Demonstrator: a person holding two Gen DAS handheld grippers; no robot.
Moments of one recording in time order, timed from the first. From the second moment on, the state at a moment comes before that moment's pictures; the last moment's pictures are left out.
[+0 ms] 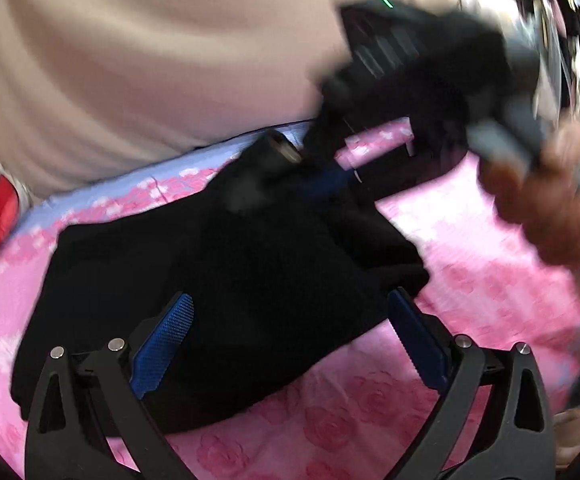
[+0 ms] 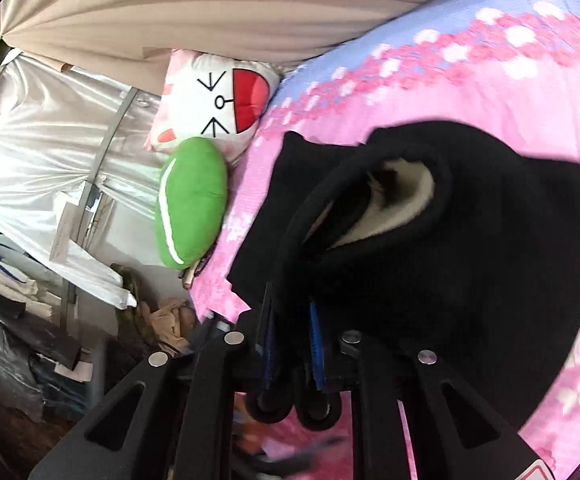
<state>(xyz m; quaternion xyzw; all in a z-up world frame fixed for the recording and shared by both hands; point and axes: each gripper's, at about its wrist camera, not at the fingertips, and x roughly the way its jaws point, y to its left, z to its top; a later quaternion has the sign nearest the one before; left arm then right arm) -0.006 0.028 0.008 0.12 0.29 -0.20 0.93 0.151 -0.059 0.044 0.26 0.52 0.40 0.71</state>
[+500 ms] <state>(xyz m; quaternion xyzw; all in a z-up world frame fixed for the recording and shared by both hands) 0.047 0.202 0.099 -0.17 0.30 -0.11 0.93 0.101 -0.051 0.075 -0.01 0.42 0.27 0.86</state>
